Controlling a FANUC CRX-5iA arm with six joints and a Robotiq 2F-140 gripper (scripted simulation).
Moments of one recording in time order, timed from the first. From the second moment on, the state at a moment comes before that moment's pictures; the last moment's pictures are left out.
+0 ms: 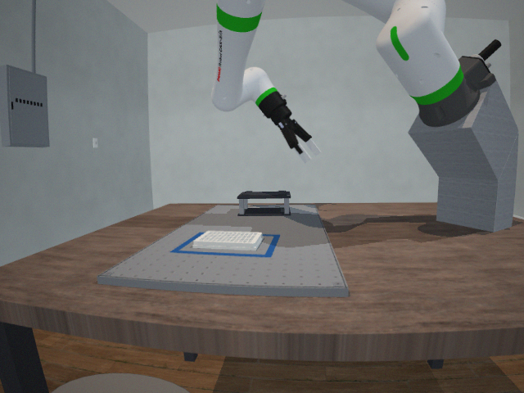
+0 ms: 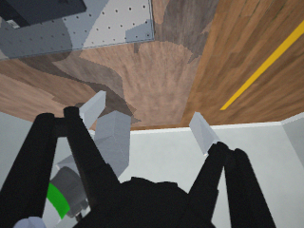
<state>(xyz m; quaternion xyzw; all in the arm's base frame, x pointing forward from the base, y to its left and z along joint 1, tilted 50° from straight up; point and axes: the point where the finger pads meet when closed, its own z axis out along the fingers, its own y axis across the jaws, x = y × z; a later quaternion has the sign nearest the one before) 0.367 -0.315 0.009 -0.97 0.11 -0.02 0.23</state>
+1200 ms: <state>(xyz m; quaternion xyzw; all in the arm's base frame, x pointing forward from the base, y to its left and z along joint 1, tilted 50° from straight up) 0.462 -0.208 0.075 -0.99 0.10 -0.08 0.12</state>
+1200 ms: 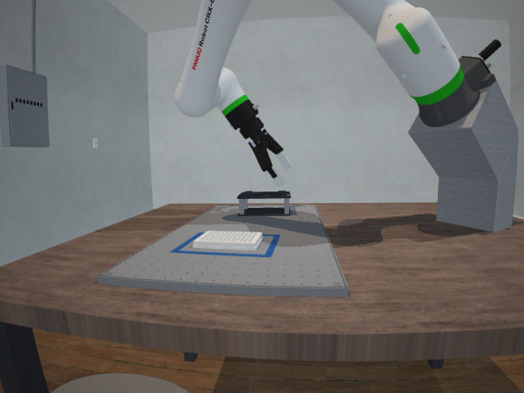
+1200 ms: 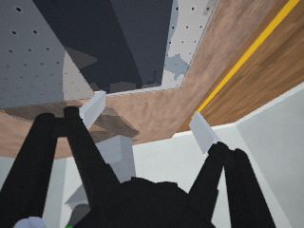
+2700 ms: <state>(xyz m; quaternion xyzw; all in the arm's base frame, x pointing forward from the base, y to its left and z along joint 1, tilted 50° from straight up) 0.519 -0.051 0.166 -0.97 0.07 -0.23 0.10</state>
